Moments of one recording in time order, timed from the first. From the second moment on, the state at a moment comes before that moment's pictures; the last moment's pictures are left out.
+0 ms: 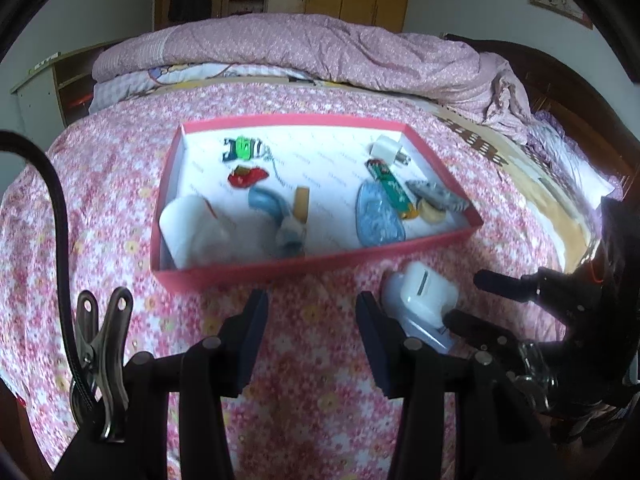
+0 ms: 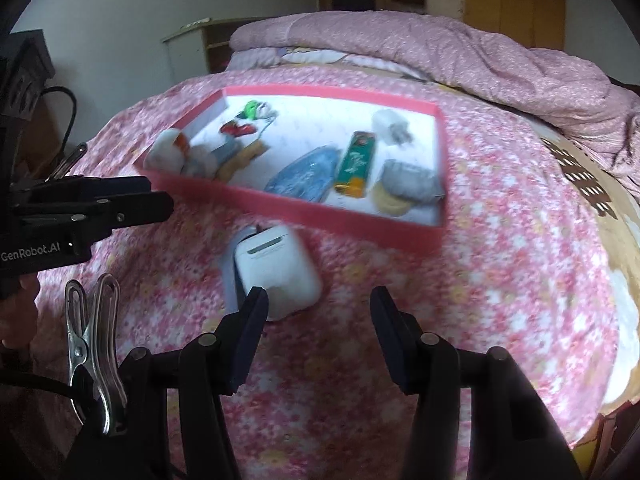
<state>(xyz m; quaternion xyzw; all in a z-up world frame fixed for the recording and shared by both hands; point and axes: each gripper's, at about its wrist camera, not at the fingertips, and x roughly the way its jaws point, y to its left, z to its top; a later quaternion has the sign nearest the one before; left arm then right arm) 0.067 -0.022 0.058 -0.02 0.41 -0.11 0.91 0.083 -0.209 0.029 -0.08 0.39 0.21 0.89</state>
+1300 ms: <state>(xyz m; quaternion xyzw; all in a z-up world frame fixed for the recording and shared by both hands) 0.068 -0.070 0.038 0.02 0.43 -0.16 0.89 0.037 -0.254 0.010 -0.04 0.40 0.16 0.90</state>
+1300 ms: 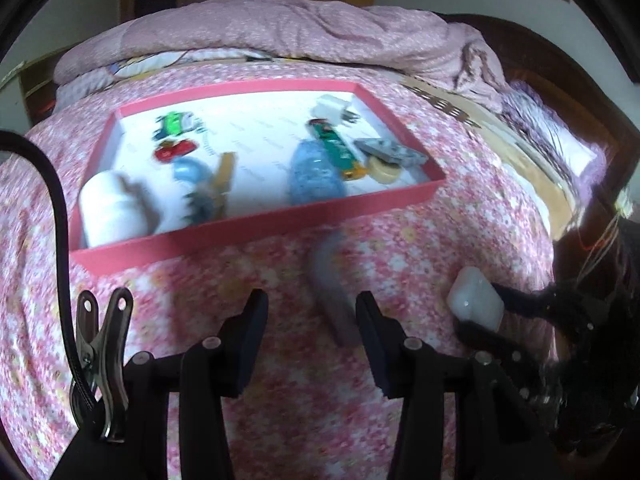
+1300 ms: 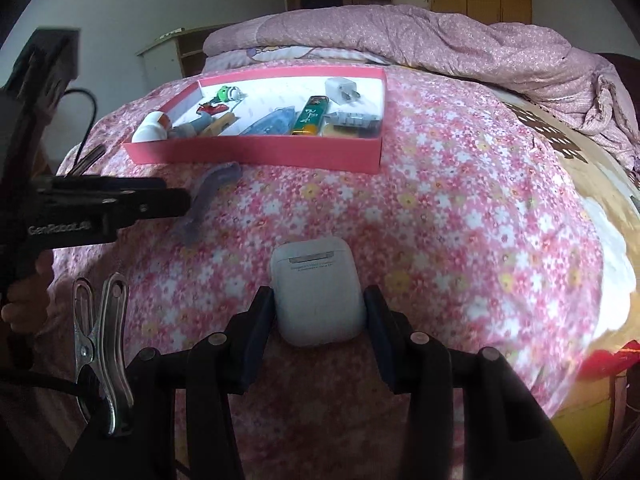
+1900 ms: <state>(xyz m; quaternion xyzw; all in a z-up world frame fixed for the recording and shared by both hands) 0.071 -0.108 0.023 0.08 0.43 -0.17 0.89 0.031 -0.261 0.005 -0.02 0.38 0.17 0.91</state>
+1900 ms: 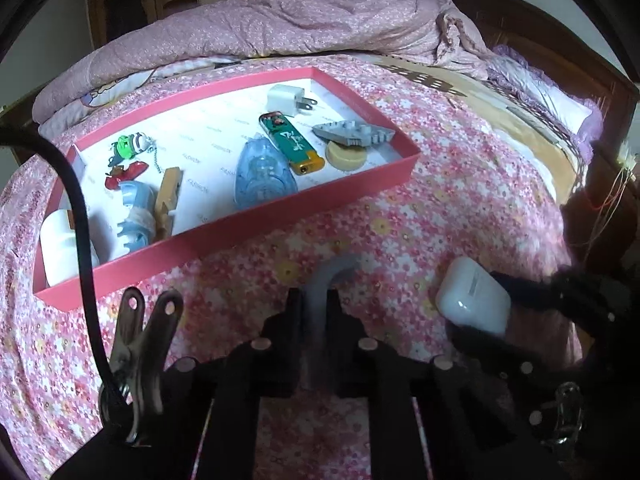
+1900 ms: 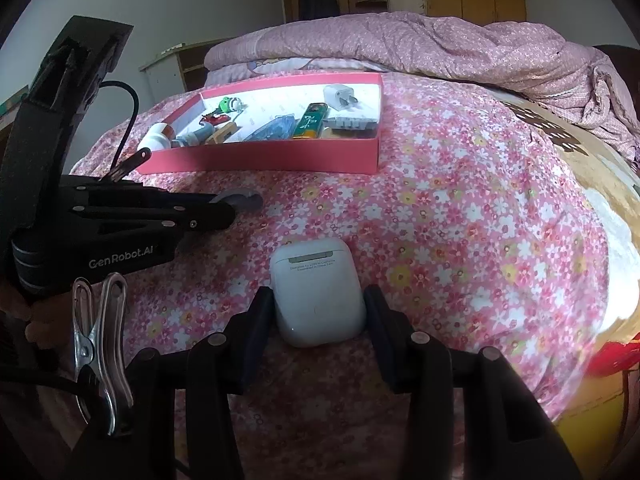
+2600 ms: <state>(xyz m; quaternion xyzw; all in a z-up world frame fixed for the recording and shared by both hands) 0.063 -0.083 0.035 0.04 0.42 -0.15 0.89 0.030 -0.248 0.006 -0.06 0.38 0.15 0.91</state>
